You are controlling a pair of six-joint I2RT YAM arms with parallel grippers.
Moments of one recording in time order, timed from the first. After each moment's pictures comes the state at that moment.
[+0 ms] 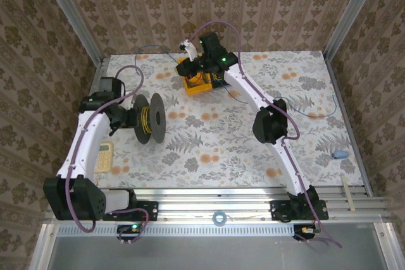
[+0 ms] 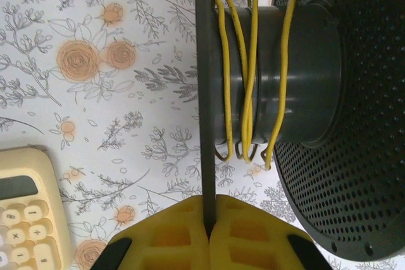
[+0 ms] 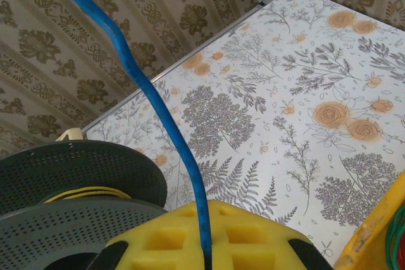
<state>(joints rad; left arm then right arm) -0.08 1.28 1.21 -1.11 0.12 -0.02 0.50 2.52 2.57 -0.61 -0.67 0.03</state>
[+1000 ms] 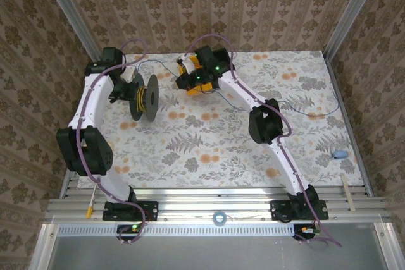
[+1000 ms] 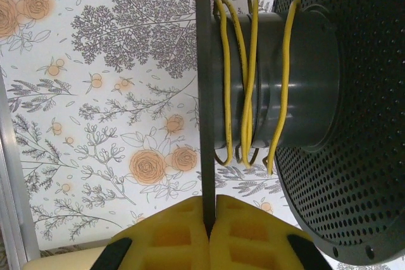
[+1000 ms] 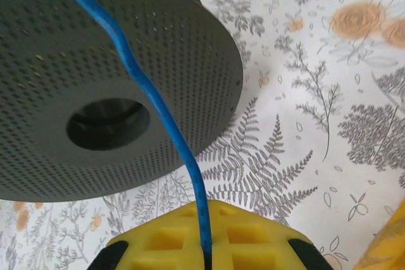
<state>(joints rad) -0.04 1.70 1.64 -1.13 0.04 0.13 0.53 2.62 2.50 -0.61 -0.65 0.06</state>
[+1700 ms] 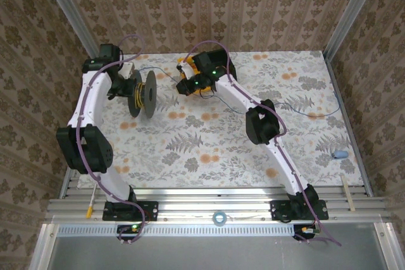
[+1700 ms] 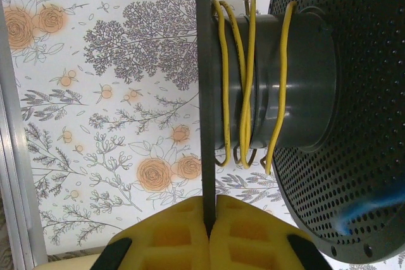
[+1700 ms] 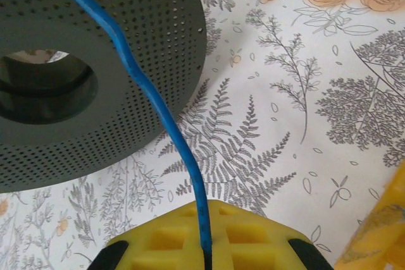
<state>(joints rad) -0.02 1.72 1.69 -1.15 0.05 0.13 0.54 2.65 2.50 -0.62 -0.57 0.06</state>
